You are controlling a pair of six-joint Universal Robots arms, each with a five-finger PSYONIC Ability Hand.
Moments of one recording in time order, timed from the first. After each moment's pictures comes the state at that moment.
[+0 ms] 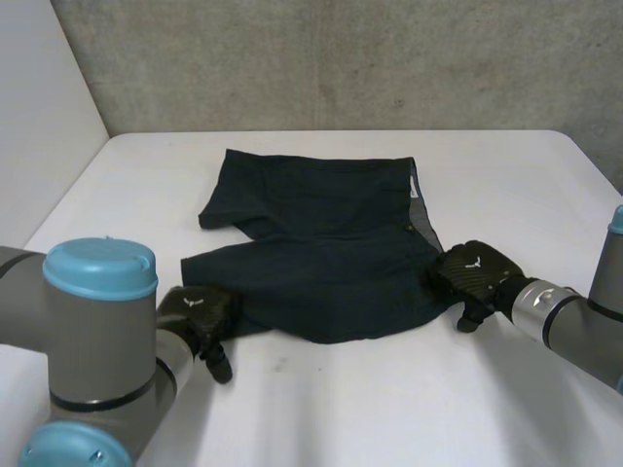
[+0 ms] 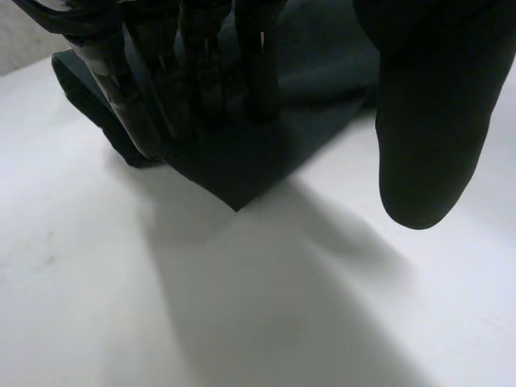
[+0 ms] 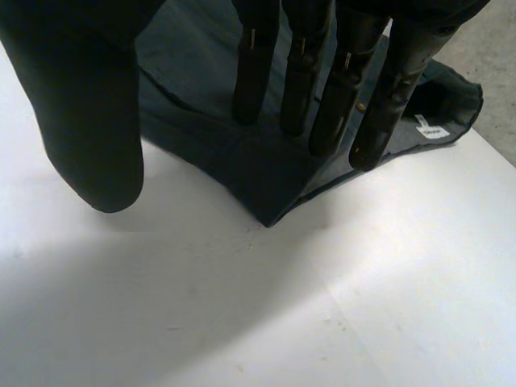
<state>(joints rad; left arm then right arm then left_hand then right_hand) 4.13 -1.95 -1.71 3.09 -1.76 3.21 1.70 -1.02 1.63 -0.07 1.04 2.43 0.44 0.42 0.42 0.41 0.23 0.51 0.59 0.59 0.59 0.39</state>
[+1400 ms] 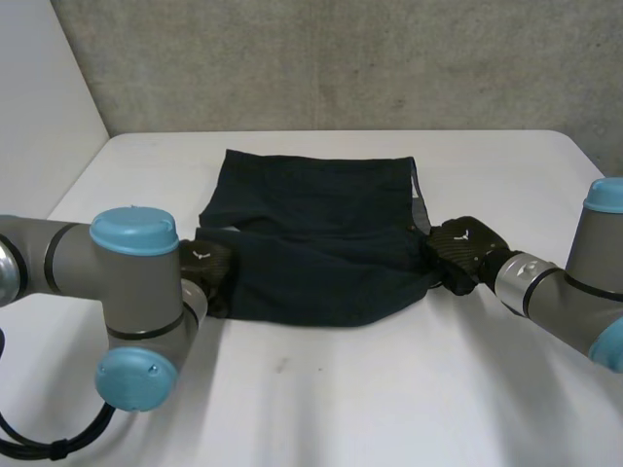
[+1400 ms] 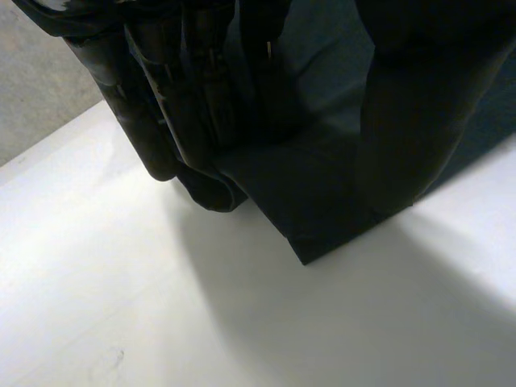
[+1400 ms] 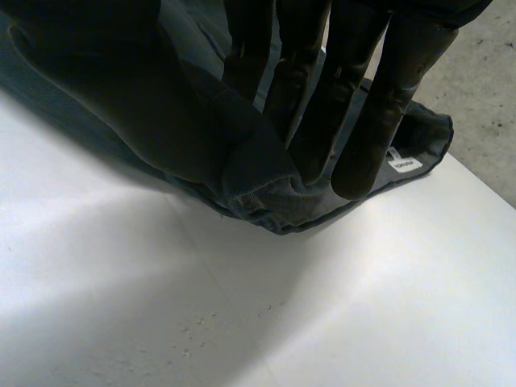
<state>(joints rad) 4.20 -2.20 -1.46 3.22 -1.77 3.39 1.77 -0.96 1.46 -0.06 1.09 2.57 0.64 0.64 0.63 0.63 0.45 0.95 1.16 1.19 1.19 0.98</state>
